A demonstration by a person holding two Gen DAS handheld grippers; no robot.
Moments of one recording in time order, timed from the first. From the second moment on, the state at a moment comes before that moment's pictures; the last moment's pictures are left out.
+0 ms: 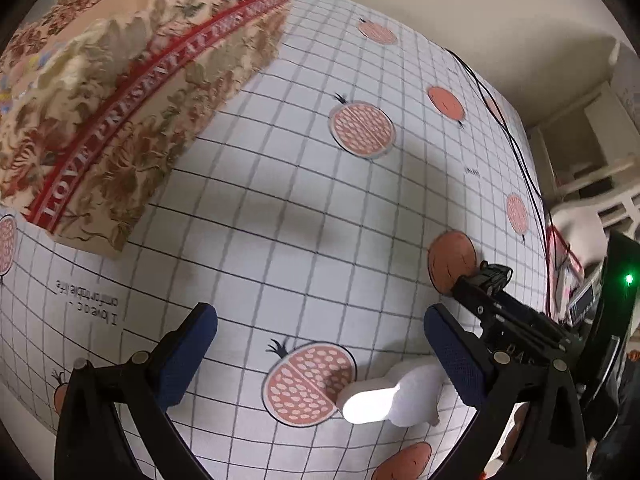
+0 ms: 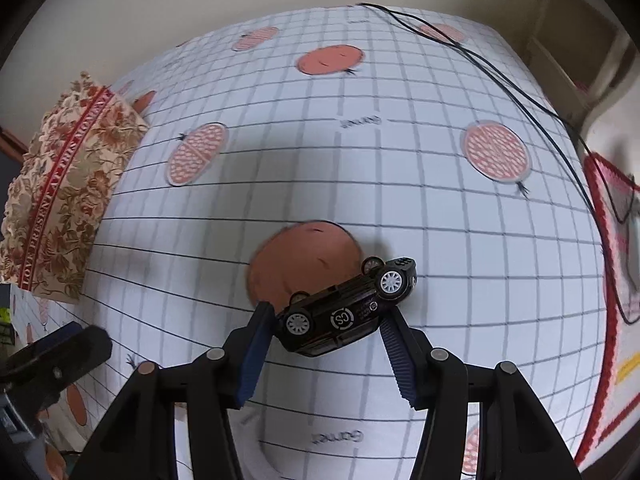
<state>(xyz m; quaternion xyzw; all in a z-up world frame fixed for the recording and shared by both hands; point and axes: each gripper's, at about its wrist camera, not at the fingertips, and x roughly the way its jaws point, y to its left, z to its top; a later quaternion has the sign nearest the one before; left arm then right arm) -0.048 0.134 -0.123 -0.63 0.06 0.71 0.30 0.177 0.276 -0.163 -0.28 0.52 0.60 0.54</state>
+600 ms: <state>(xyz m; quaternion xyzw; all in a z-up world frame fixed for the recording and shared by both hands) 0.013 0.158 -0.141 -0.65 0.10 0.67 0.35 0.227 0.256 -0.175 -0.24 0.56 0.56 0.56</state>
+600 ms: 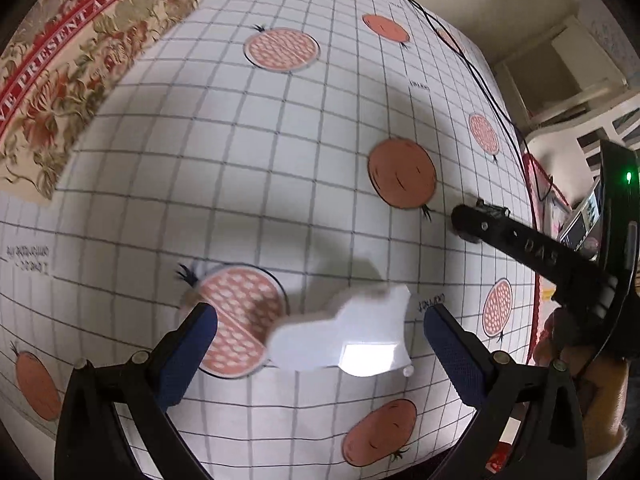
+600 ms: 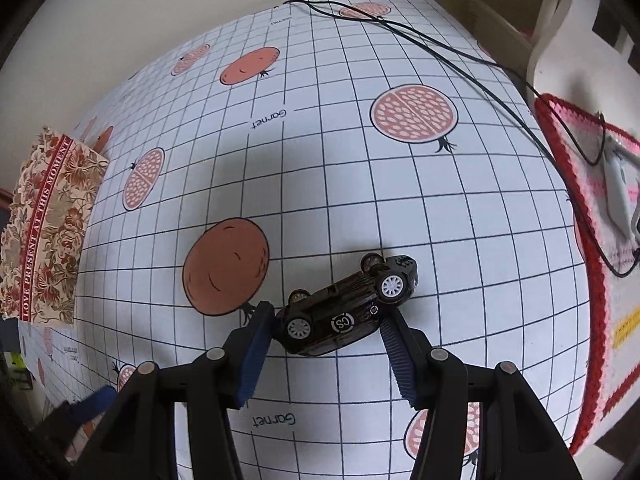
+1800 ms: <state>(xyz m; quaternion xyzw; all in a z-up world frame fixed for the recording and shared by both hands) 0.046 0.181 -0.137 -0.57 0.19 0.73 0.33 0.215 0.258 -0.174 -0.21 0.57 0.56 0.56</state>
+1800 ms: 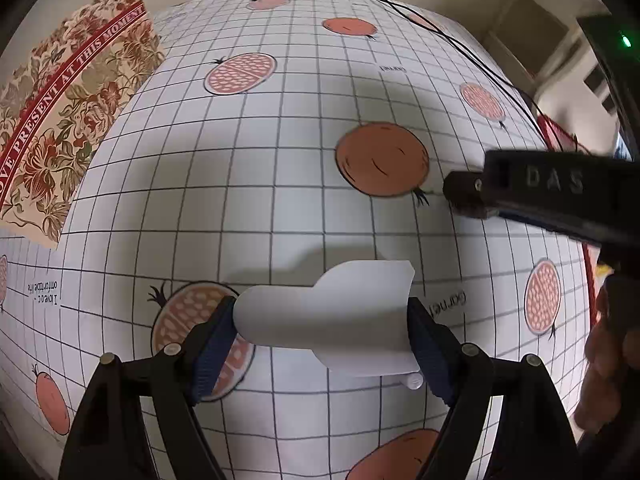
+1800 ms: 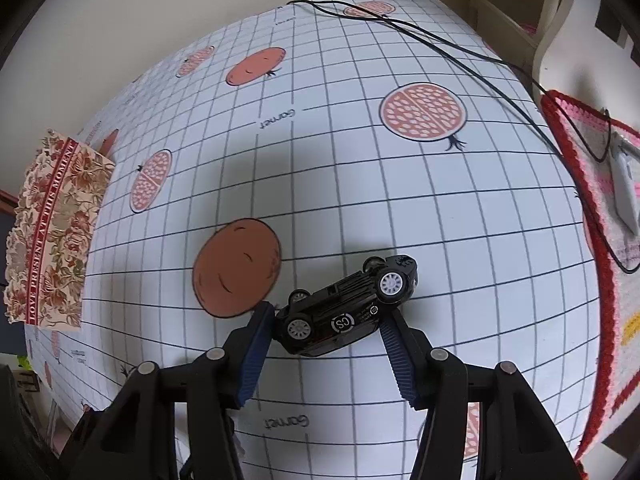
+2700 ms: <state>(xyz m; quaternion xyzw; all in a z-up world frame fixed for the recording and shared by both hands) -0.053 0.153 -0.128 -0.57 0.14 0.77 0.24 0.172 0.309 -0.087 -0.12 0.48 0.62 0.61</state>
